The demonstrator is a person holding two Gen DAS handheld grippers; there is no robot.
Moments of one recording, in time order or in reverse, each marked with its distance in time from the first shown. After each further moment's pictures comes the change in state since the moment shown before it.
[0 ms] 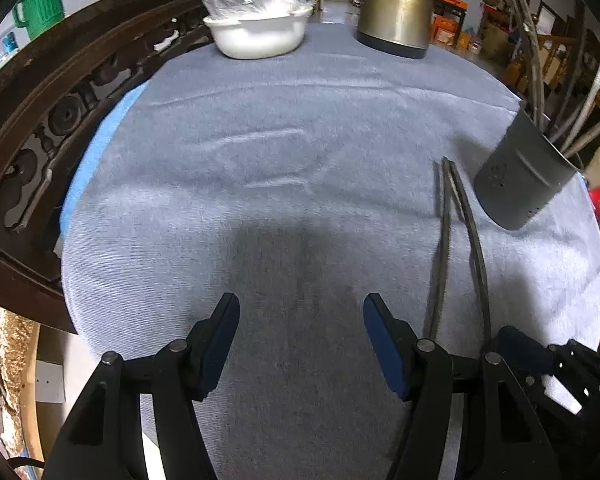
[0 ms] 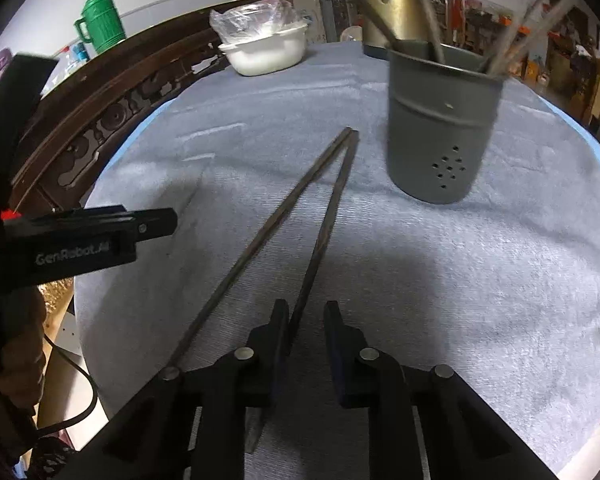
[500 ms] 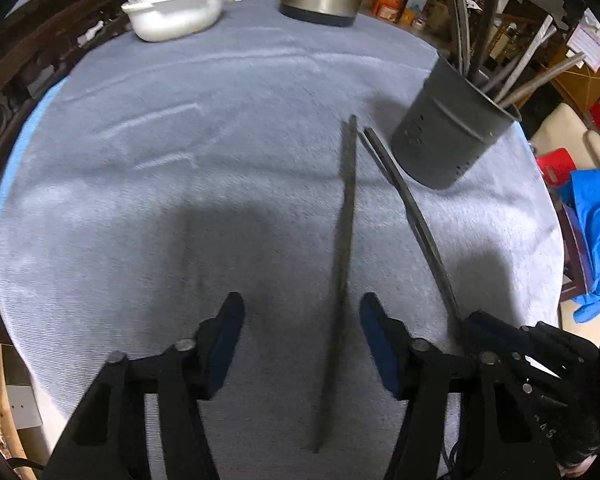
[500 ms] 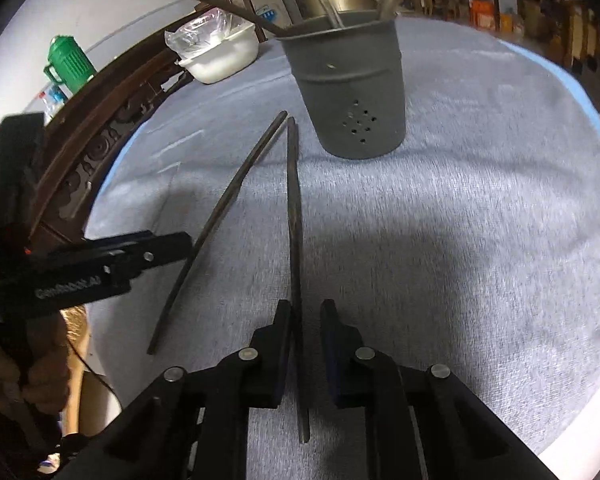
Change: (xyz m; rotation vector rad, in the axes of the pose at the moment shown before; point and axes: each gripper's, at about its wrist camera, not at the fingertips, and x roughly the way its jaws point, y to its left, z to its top) left arm 0.015 -0.038 -0.004 0.090 0.095 -0.217; right arm -0.020 -0.053 -0.020 0.183 0.048 0.096
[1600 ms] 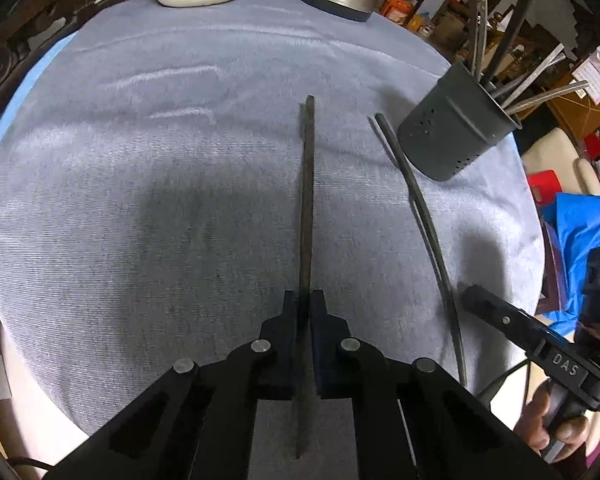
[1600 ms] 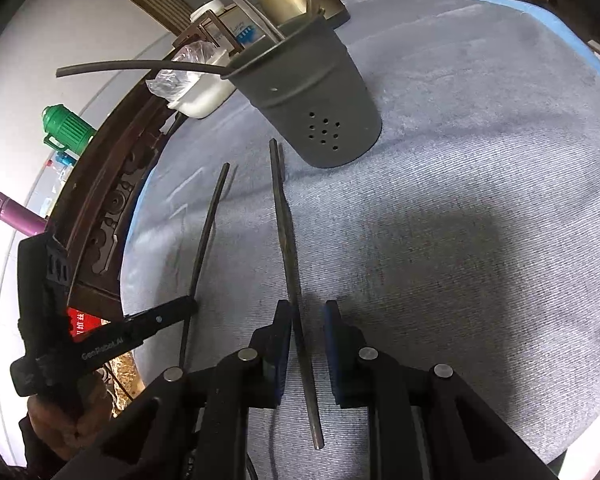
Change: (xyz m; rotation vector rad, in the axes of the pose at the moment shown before) left arm -0.012 0.024 -0.024 -0.105 0.031 -0.093; right arm -0.006 -0.033 0.003 0.186 -0.028 0.139
